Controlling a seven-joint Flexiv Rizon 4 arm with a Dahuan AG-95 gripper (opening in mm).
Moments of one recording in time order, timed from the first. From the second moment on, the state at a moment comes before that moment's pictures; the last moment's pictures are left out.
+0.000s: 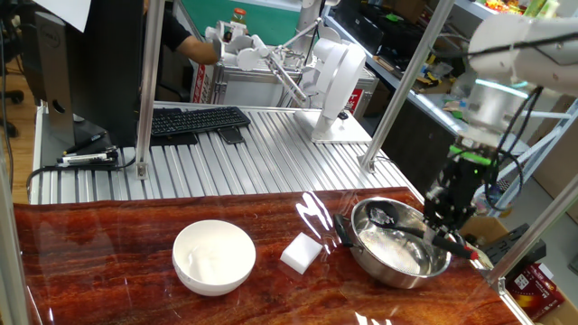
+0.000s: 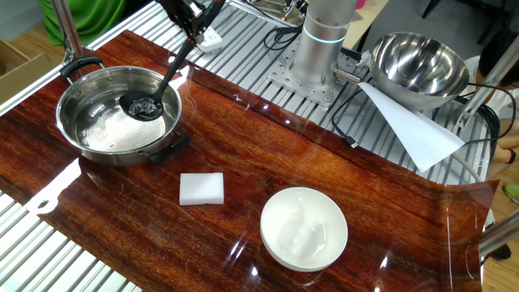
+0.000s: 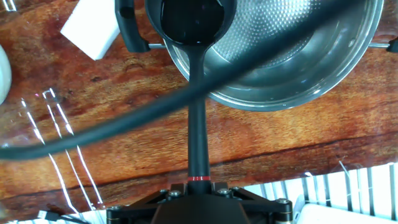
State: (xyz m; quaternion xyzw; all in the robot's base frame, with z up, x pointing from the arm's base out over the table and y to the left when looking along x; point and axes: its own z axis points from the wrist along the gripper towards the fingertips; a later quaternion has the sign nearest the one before) arm 0.368 -0.183 0.258 -0.10 -0.98 -0.06 0.16
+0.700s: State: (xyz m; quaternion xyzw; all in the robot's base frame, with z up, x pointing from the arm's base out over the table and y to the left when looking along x) arm 0.387 -0.174 0.267 -0.11 -0.98 -0.06 0.18
